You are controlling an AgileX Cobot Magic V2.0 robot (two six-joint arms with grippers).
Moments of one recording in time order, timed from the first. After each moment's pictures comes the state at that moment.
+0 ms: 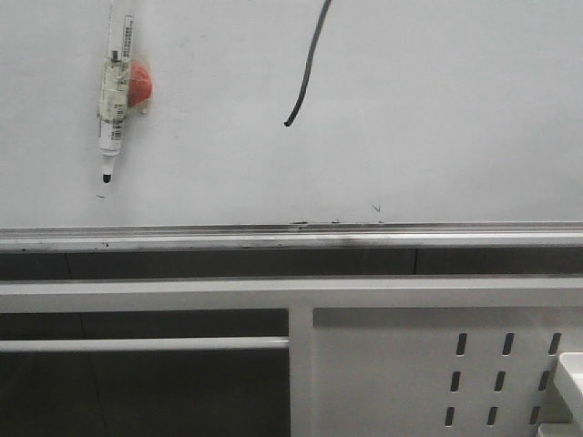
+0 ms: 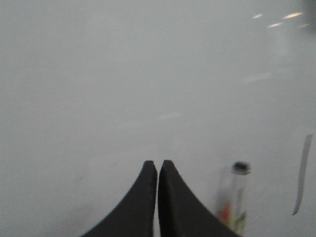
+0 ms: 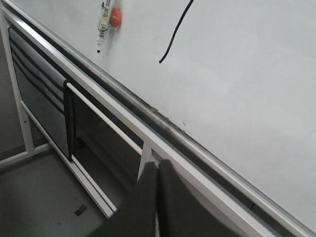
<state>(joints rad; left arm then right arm) -0.34 0.48 -0.29 0.25 -0.30 -0.17 1.15 0.13 -0.29 -0.81 0.66 0.61</state>
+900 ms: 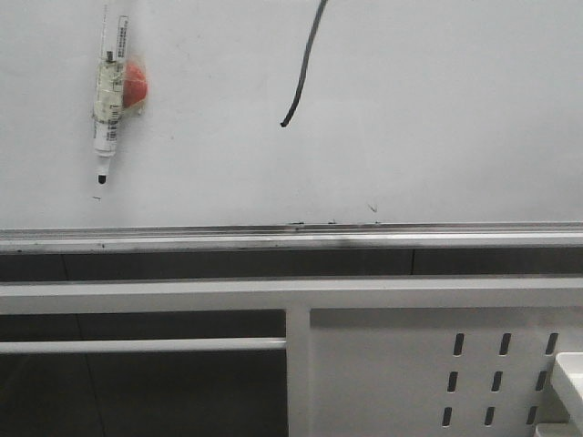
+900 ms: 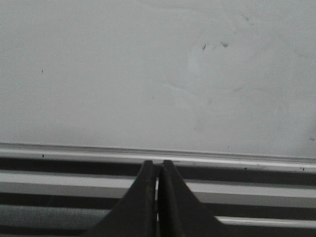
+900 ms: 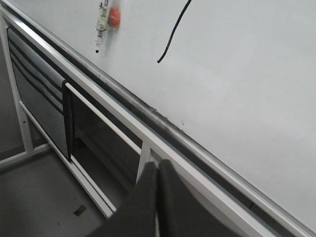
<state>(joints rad) -0.05 -0.01 0.00 0.16 0.22 -0.24 1.15 0.13 -0.29 -0.81 0.66 0.61</state>
